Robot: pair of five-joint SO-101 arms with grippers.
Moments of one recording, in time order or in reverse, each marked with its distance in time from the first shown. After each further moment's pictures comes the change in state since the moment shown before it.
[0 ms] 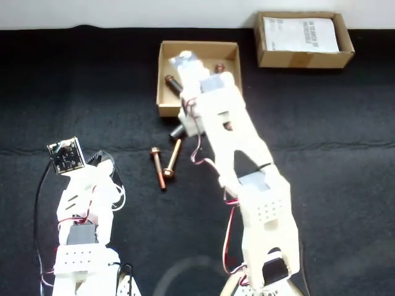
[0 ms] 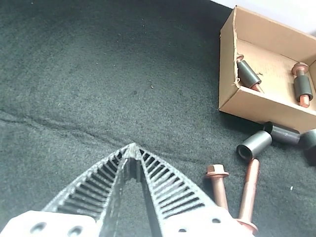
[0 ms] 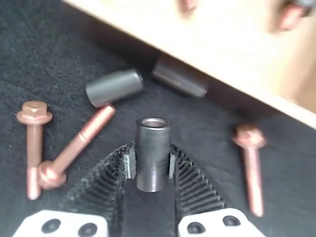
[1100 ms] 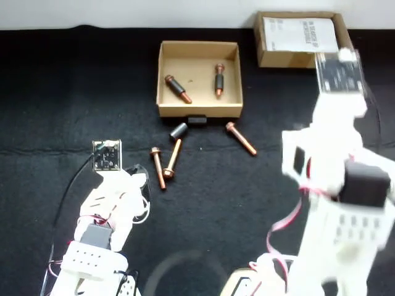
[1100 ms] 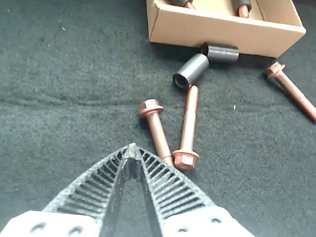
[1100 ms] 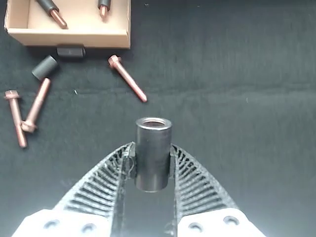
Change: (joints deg) left arm 17.0 -0.4 -0.9 9.6 0.0; right arm 26.5 -77.6 38.3 15.1 0.1
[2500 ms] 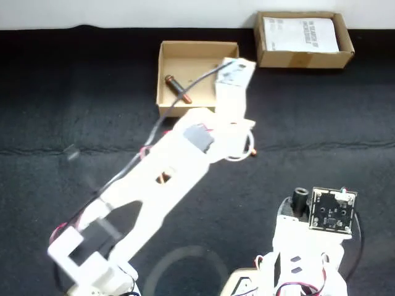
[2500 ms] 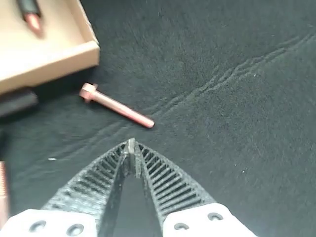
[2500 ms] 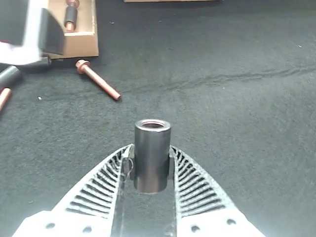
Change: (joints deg) left arm 29.0 81.4 -89.1 20.7 8.2; right arm 8.9 -63.2 52.0 -7.6 0.0
